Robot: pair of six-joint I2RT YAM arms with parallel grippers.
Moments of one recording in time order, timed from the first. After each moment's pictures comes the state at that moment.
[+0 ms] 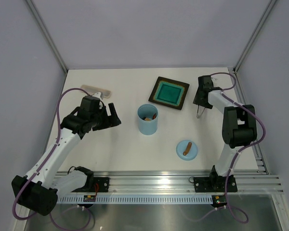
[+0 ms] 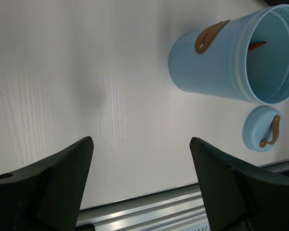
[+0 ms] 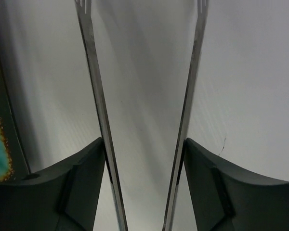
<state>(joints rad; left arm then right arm) -0.36 1.04 0.97 -0.78 0.07 -0.54 0.11 1.86 1.29 -0.43 0.33 0.42</state>
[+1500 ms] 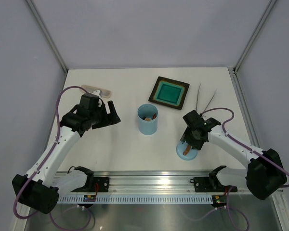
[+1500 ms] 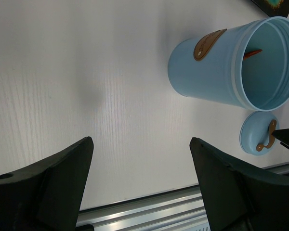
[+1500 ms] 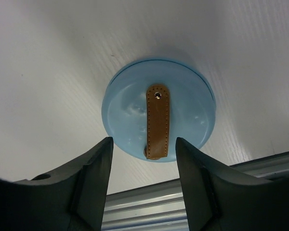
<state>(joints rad) -0.34 1.06 1.01 -0.79 0.07 -0.54 0.54 1.21 0.77 -0.86 0.17 1.04</state>
